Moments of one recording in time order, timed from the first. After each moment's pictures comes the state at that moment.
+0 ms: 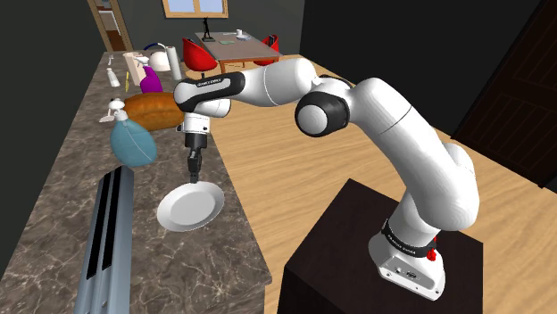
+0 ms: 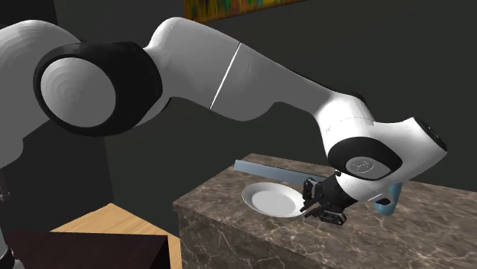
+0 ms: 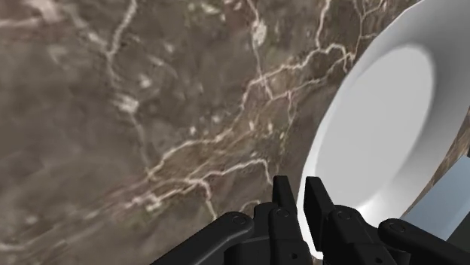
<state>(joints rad) 0.12 1.00 0.06 -1.03 0.55 1.66 -0.79</state>
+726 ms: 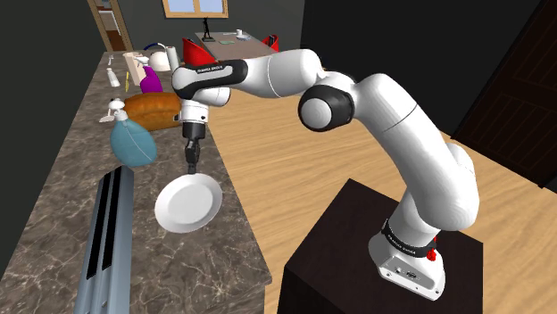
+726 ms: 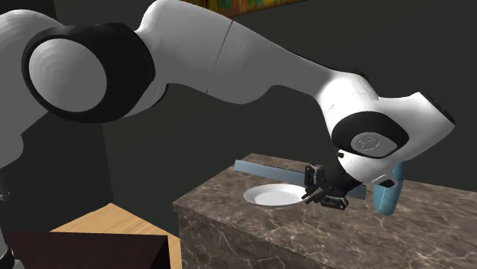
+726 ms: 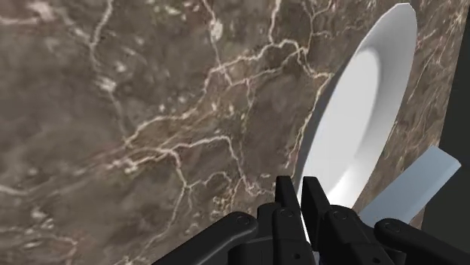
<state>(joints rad) 0.11 0.95 0.06 -1.02 0.54 1.60 -0.76</state>
